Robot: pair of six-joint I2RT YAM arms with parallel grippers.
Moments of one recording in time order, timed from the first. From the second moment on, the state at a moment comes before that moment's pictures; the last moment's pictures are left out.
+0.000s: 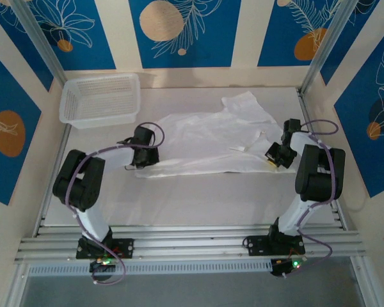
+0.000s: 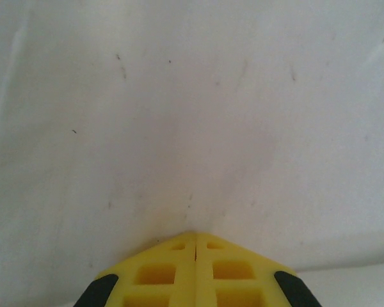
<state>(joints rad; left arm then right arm) -0.39 1.74 0.93 -0.29 0.03 -0.55 -0.21 1.74 1.02 -0.67 -0.11 0.49</state>
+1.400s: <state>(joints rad) -0.33 1.87 1.38 -0.60 -0.07 -0.42 -0.07 2.58 2.43 -1.19 -0.06 0.06</state>
